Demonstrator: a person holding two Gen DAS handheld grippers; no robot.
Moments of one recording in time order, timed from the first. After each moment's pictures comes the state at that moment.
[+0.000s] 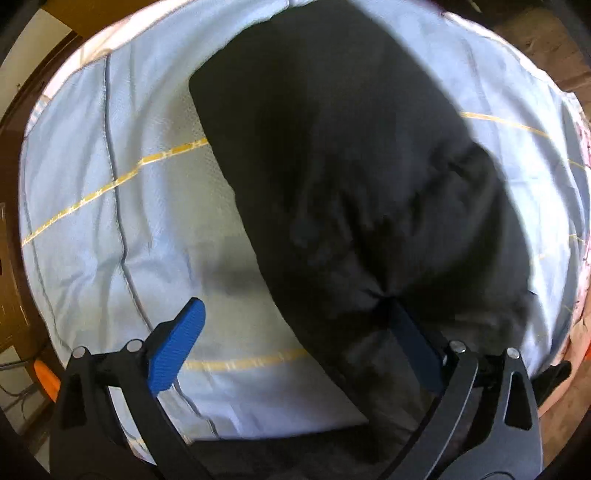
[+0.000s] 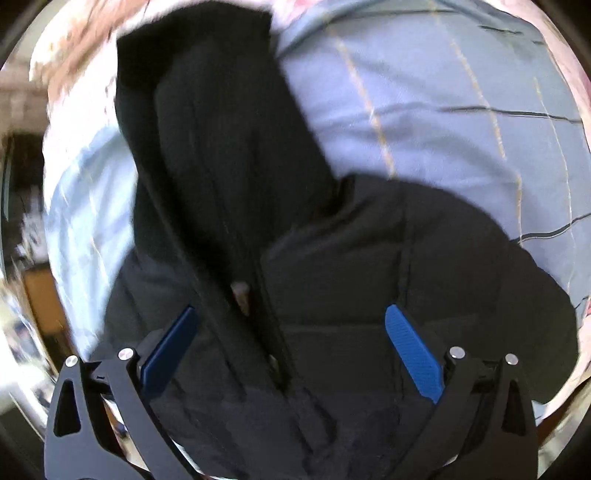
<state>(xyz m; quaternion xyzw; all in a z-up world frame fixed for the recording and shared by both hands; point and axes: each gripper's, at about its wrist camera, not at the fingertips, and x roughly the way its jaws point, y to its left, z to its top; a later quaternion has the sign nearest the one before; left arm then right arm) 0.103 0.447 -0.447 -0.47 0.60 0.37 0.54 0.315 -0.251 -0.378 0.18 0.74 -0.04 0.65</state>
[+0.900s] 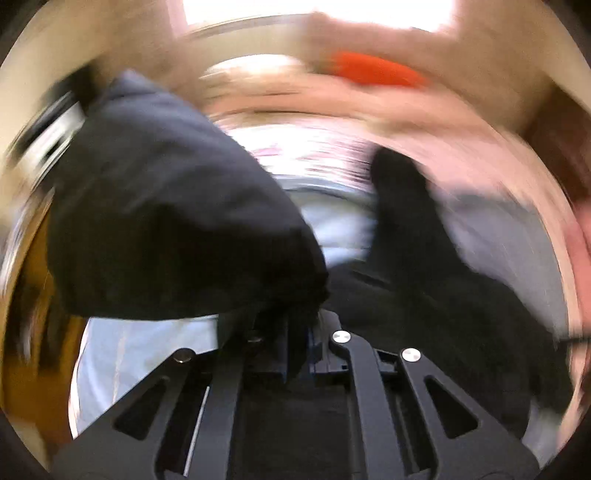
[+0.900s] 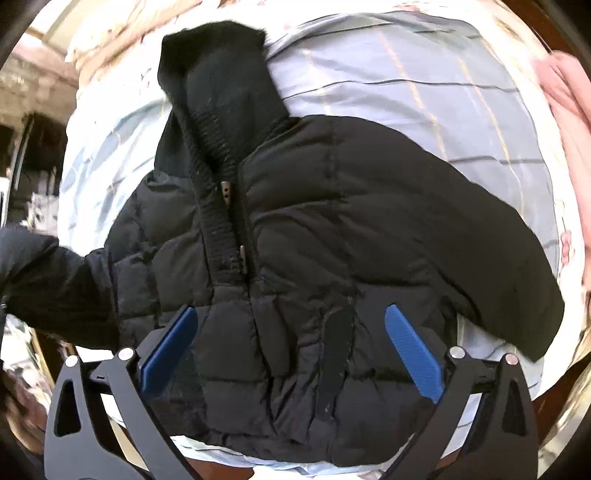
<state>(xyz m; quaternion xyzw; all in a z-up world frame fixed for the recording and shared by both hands) 0.184 0.048 -0.177 0.08 0.46 -0.05 0.88 0.149 -0.280 -0.270 0.20 0.66 -0.07 0.72</state>
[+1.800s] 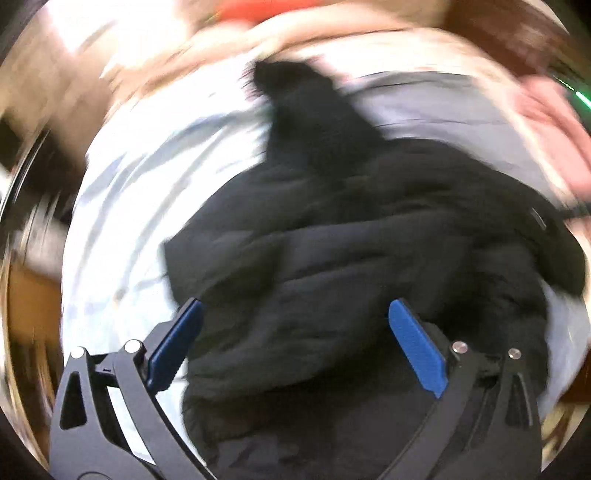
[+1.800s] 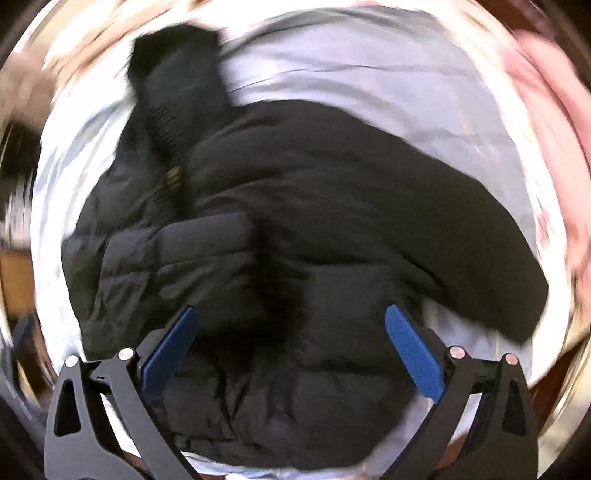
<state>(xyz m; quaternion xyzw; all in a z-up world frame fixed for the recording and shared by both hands) 0.153 0.023 -0.274 0.14 0.55 -0.10 0.82 0.150 -0.241 -0.322 0.12 0.67 -0.06 0.73</state>
